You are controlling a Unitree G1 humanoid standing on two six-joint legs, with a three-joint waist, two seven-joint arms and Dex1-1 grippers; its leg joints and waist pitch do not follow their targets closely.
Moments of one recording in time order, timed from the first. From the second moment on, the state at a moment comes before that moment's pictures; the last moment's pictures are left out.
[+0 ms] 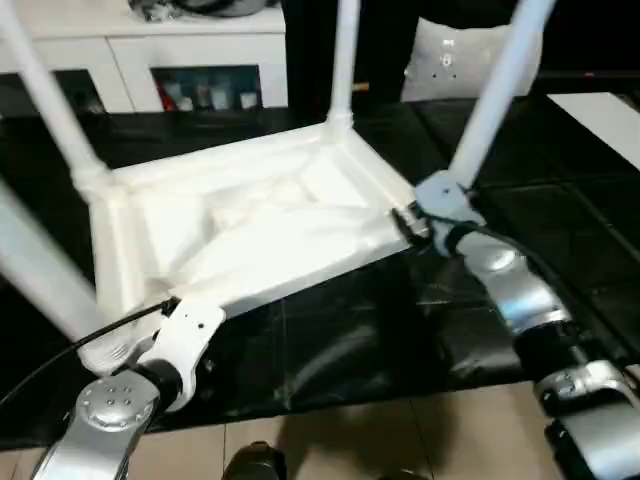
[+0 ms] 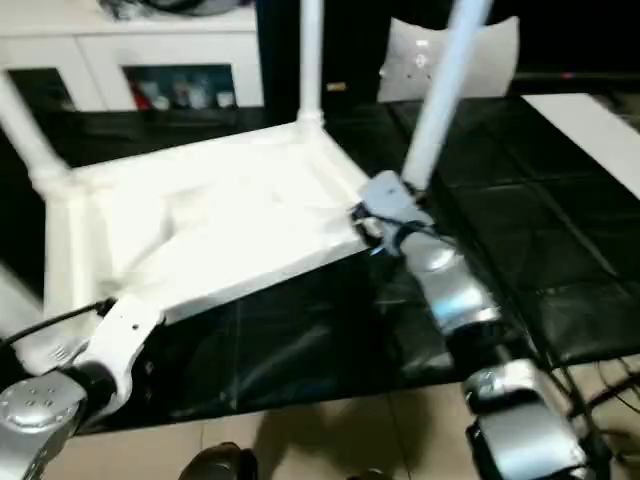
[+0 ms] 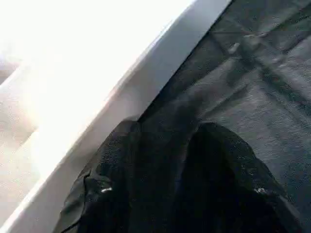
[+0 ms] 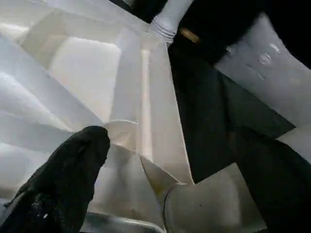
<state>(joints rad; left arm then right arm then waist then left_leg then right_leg) 0.14 0.43 -0.10 -0.53 0.04 0.85 -0.42 -0.68 -0.40 0.19 0.69 -0.08 0.07 0.20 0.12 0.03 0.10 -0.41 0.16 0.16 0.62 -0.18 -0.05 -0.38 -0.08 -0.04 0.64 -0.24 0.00</state>
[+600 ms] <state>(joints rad) 0.26 0.32 0.02 -0.57 -0.02 0.74 -0.36 -0.66 -0.52 -0.02 0.78 0.07 -0.06 0.33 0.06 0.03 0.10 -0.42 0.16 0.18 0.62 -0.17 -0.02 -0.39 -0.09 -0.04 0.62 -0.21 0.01</state>
